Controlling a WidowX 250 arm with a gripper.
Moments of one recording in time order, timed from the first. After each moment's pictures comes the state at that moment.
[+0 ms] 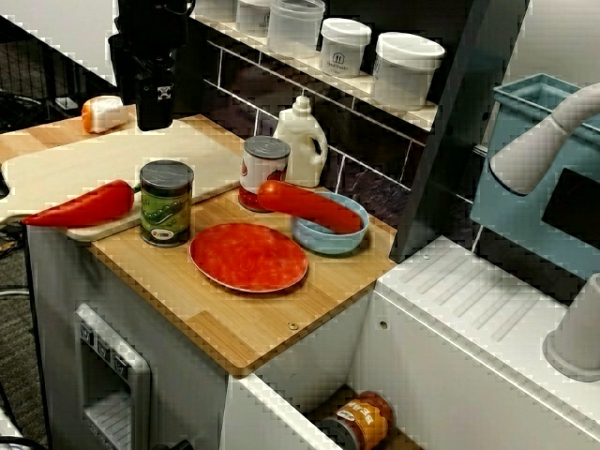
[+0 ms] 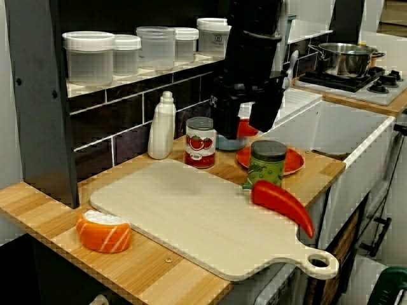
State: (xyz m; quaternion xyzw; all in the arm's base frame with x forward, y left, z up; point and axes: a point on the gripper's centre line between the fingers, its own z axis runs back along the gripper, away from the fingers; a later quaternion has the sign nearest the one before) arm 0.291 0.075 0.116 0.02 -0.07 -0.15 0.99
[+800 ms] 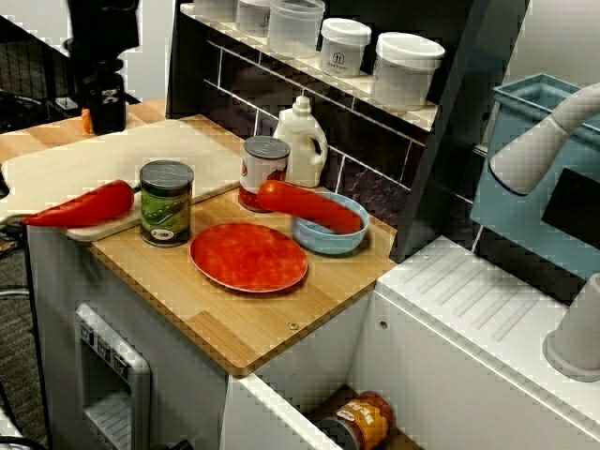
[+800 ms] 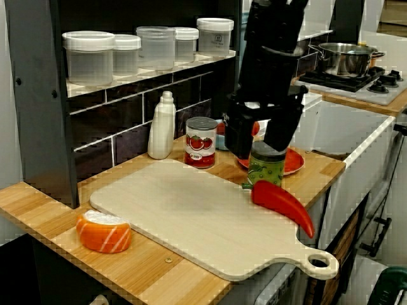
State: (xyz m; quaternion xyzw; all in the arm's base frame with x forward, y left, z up) arm 0.258 0.098 0.109 0.01 -0.09 -0.19 0.98
